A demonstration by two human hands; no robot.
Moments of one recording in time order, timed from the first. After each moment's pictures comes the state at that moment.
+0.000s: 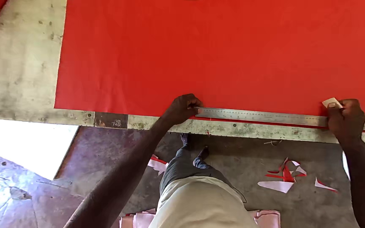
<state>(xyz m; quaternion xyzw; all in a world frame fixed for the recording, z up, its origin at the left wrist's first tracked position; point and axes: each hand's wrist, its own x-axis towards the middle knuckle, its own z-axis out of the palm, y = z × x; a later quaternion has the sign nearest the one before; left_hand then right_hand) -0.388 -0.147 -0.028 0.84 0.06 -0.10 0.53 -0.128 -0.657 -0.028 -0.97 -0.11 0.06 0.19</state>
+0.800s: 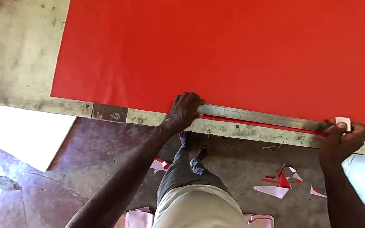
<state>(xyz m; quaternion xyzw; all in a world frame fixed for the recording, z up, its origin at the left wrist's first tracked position) -0.418 -0.165 -0.039 0.95 -0.02 0.09 0.29 -0.190 -0.654 -0.055 -0.95 -0.12 -0.14 0.26</state>
